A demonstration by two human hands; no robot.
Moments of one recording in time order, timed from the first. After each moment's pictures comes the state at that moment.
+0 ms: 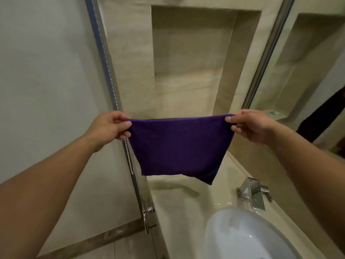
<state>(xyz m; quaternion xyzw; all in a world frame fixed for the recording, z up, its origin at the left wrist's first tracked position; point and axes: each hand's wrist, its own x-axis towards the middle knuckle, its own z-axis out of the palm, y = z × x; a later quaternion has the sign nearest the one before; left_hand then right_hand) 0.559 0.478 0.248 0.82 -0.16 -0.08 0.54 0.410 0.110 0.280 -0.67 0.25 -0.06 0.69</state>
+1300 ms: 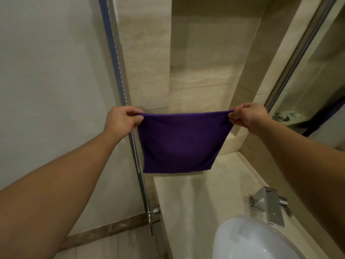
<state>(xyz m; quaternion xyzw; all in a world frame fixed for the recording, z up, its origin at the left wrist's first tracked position) 0.620 0.458 0.214 0.83 -0.10 0.01 0.56 0.519 0.105 0.241 -0.72 0.32 -0.15 0.59</state>
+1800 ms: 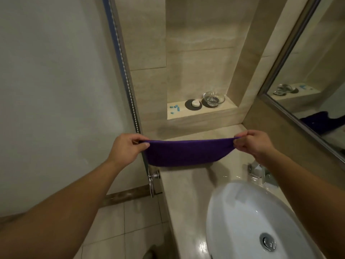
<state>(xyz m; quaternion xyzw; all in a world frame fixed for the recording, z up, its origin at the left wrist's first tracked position) 0.482 0.479 0.082 0.87 -0.13 -0.06 0.48 0.388 0.108 0.094 -0.70 0.34 -0.07 0.62</state>
